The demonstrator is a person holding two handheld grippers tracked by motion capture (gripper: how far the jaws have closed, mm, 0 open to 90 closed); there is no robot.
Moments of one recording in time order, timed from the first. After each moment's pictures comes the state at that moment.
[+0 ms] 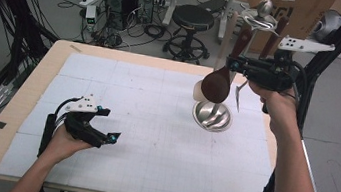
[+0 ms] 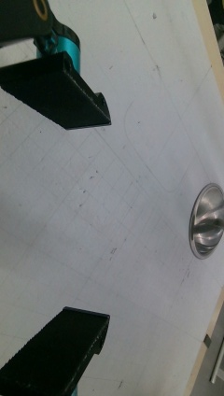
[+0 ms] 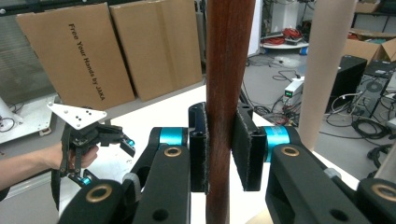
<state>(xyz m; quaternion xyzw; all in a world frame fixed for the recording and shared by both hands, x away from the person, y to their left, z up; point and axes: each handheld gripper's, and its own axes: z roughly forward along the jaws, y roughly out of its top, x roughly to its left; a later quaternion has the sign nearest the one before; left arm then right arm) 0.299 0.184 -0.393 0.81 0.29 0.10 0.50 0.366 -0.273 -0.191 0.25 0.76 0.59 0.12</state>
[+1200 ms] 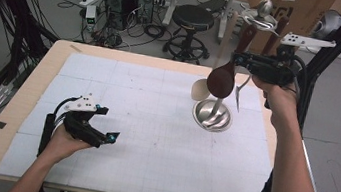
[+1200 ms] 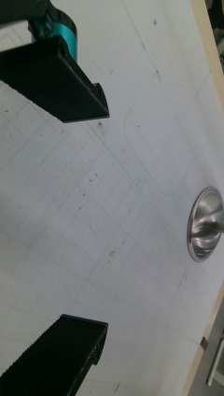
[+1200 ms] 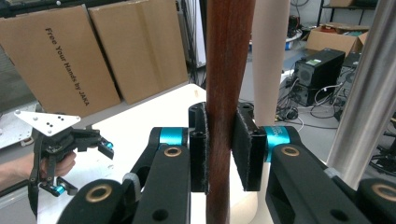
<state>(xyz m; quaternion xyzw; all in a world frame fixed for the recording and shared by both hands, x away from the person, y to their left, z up) 0.299 0.186 -0.392 0.81 0.29 0.10 0.50 0.385 -0.283 -0.194 0.28 0.75 0.59 0.13</state>
